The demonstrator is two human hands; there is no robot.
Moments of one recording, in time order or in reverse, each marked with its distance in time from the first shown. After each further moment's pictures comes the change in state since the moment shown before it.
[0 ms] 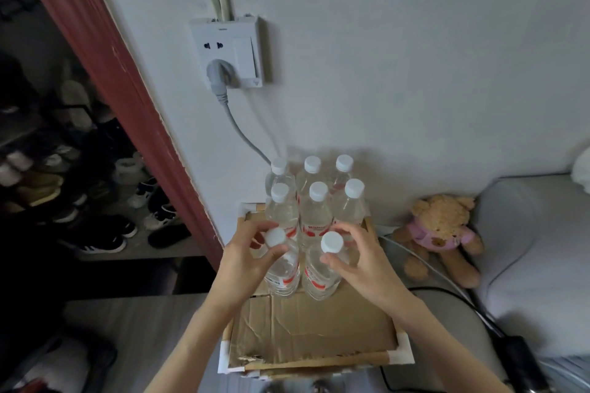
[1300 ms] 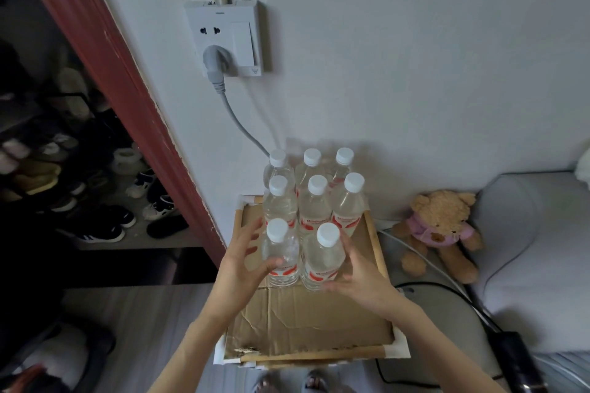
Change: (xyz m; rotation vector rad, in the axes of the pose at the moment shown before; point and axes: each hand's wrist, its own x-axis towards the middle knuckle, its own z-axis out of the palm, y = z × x) left_hand -0.014 -0.037 0.010 -0.071 -0.058 -0.063; right_hand -0.006 0.043 0.013 0.129 -0.322 0.230
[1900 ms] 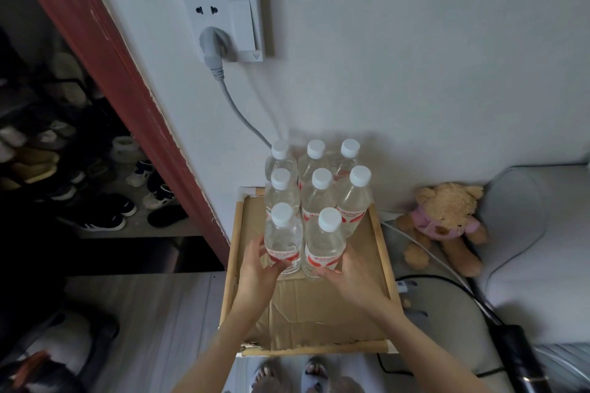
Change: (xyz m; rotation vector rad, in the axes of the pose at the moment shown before) left_hand 0.004 -0.030 0.043 -0.091 0.121 -0.268; right_hand 0.020 0.012 0.025 -0.010 0.177 0.104
